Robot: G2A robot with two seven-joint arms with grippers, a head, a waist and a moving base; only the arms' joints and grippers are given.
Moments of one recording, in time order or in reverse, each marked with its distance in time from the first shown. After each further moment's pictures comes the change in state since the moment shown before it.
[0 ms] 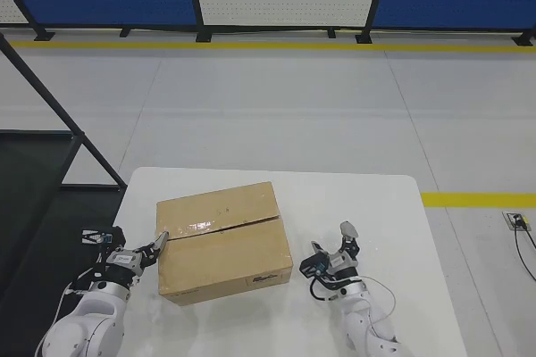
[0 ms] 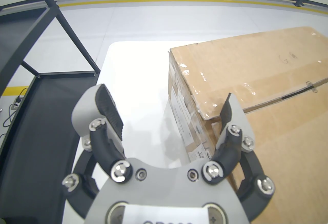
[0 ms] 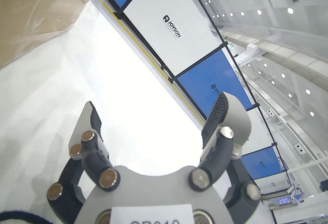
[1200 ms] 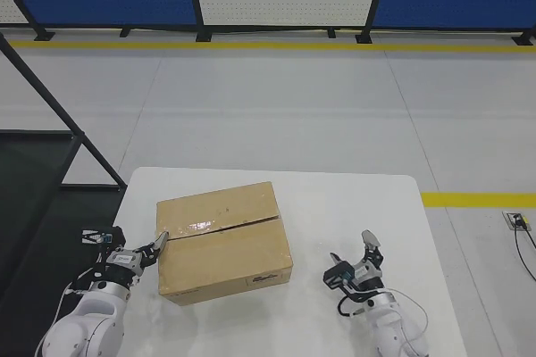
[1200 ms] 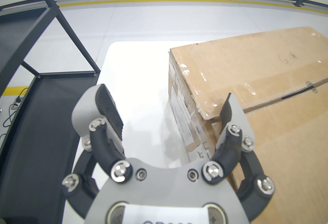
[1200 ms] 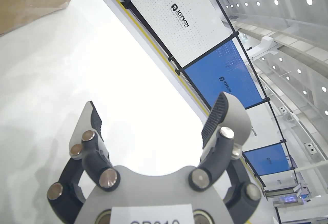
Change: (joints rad) left arm 0.000 0.000 0.000 0.000 0.000 0.000 0.000; right arm -0.243 0.065 0.240 -0.335 -0.054 -0.325 -0.008
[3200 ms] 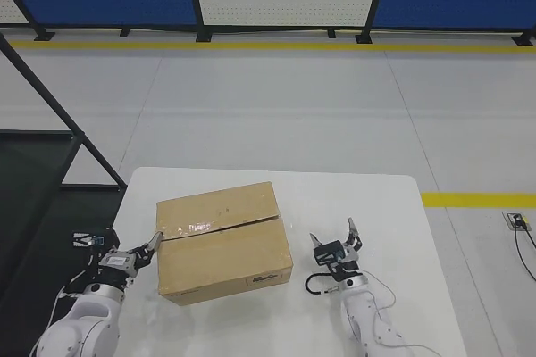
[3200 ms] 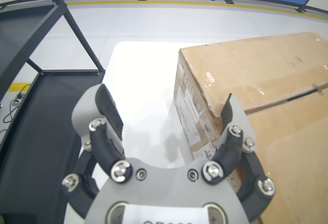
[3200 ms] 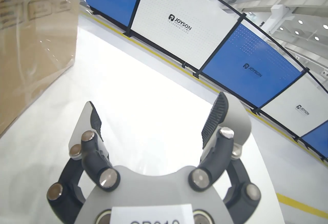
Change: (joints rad) left arm 0.017 -0.006 -0.032 0.000 -0.020 0.000 0.018; right arm 0.316 -0.099 -0.209 0.468 0.486 0.187 -0.252
